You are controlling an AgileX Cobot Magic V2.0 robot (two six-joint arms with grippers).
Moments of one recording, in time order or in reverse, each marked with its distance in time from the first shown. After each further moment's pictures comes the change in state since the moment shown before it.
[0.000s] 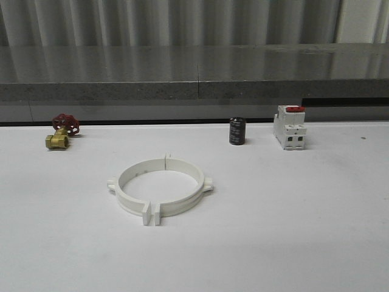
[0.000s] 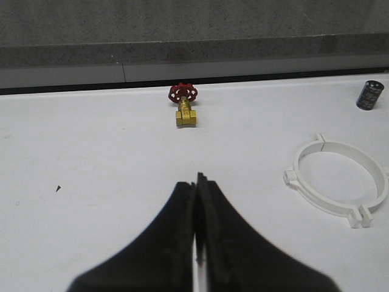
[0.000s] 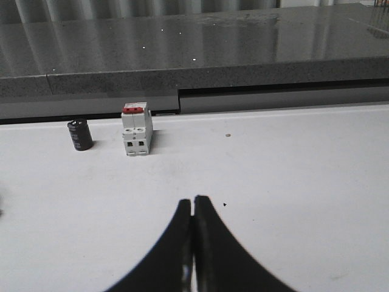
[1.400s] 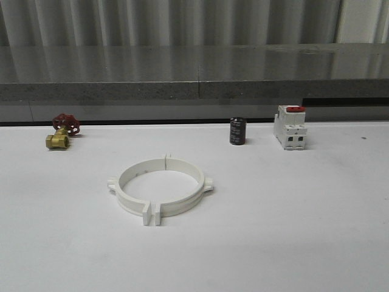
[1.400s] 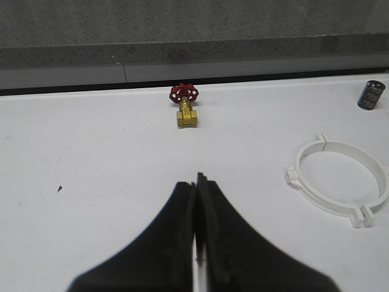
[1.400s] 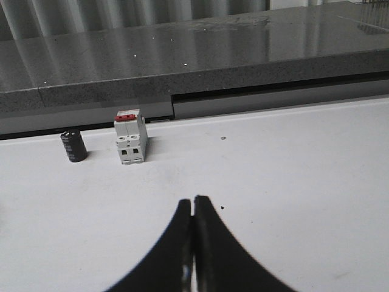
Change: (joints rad) left arm 0.000 0.000 0.000 0.005 0.000 0.000; right arm 0.000 -0.002 0.039 -0.105 -0.066 0.154
